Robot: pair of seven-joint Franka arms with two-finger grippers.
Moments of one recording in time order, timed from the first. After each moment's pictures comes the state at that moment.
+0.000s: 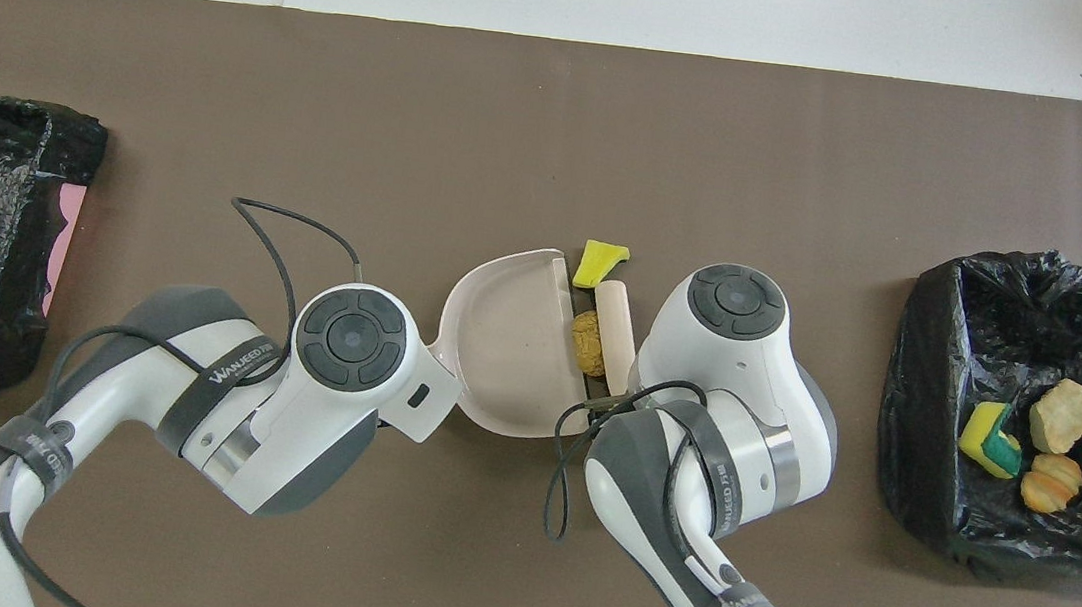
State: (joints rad) left arm -0.14 0.11 -0.45 -2.11 0.22 2.13 0.70; right arm 0.37 0.21 0.11 -2.01 0.21 1.94 0.19
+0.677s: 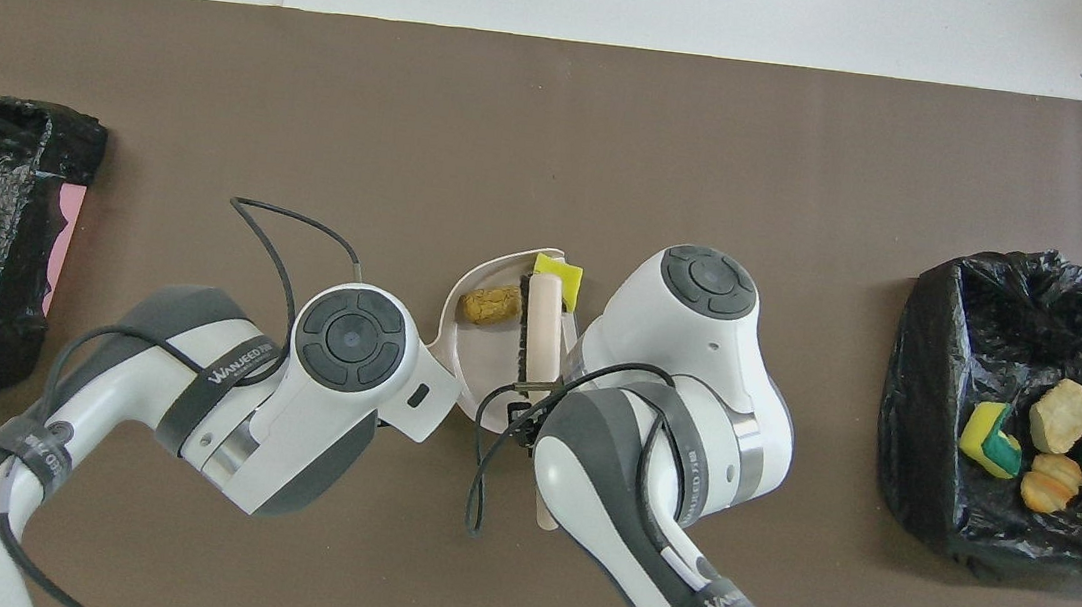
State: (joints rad) left arm -0.14 0.11 -0.45 -2.11 0.22 2.13 0.70; right arm 0.41 0.24 0.11 -1.88 0.42 1.84 0.25
